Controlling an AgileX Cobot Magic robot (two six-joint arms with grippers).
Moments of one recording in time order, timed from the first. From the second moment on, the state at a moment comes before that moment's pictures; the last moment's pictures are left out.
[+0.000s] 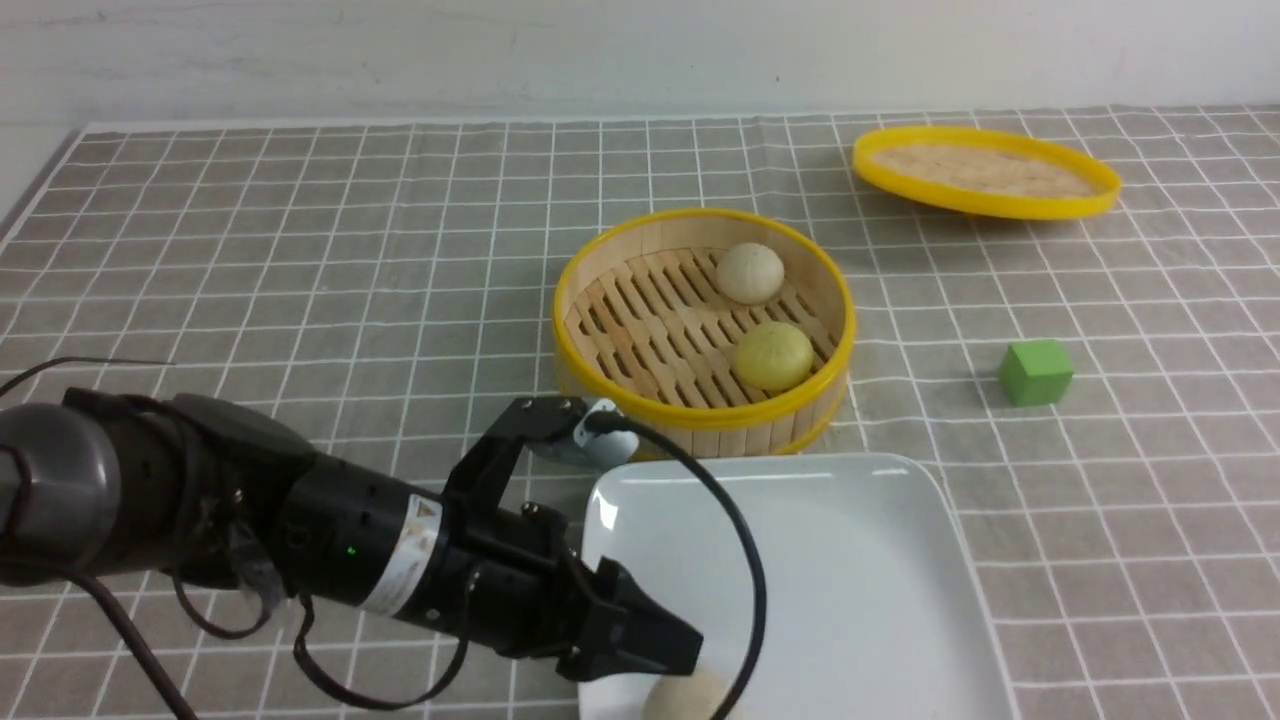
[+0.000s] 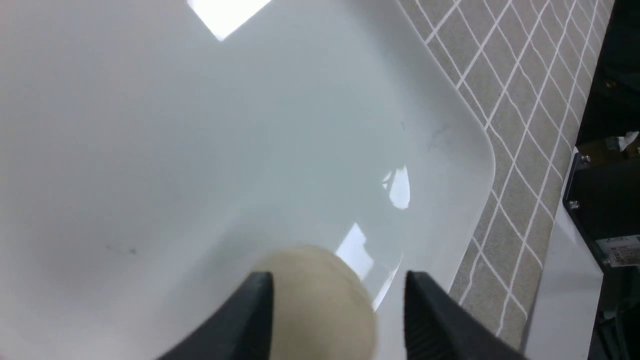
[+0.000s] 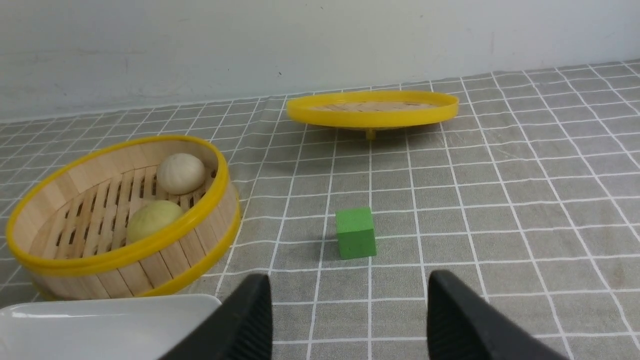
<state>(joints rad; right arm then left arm) 0.03 0.26 -0.25 0.32 0.26 -0.13 -0.36 1.68 -0.70 1.79 -0.98 -1.80</state>
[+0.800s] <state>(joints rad) 0.03 0.51 -0.54 0.80 0.49 -0.63 -0.36 1.28 -0.76 1.80 -0.82 -1.81</state>
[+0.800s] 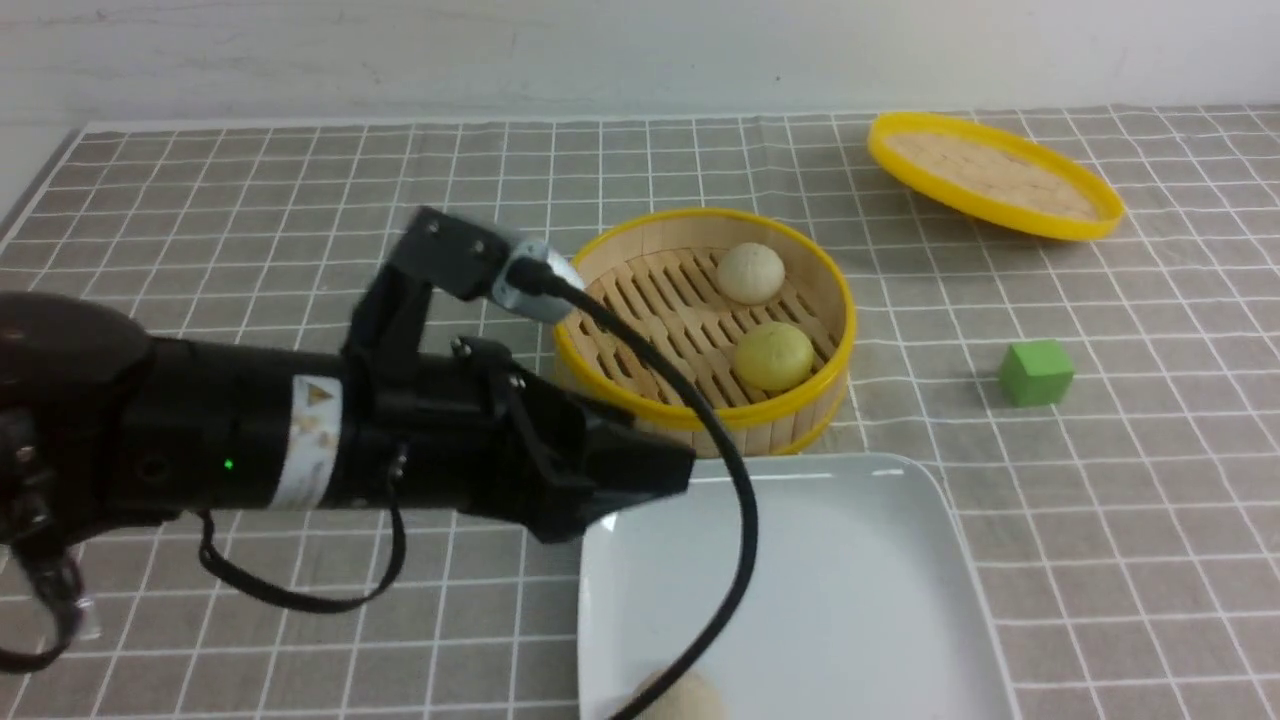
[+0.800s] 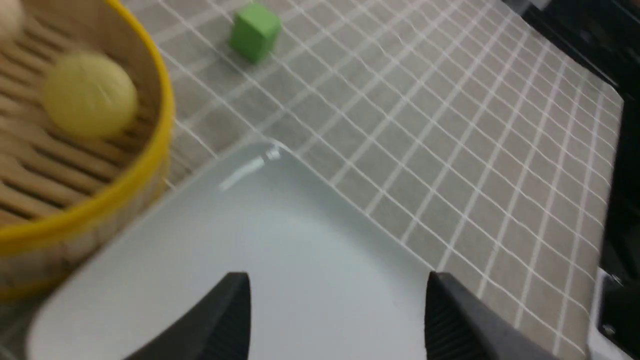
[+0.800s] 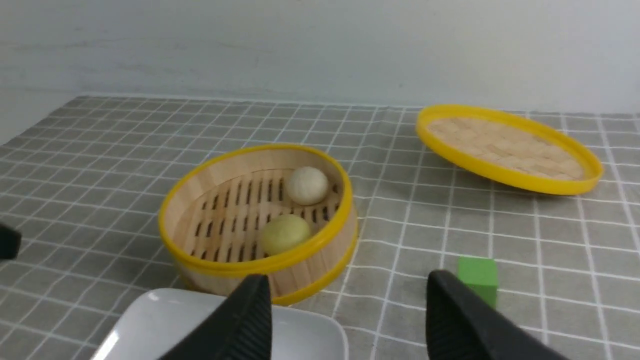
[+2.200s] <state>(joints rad) 0.21 1.65 -1.11 1.25 0.65 -1.54 -0.36 1.06 -0.76 1.79 -0.41 -1.88</state>
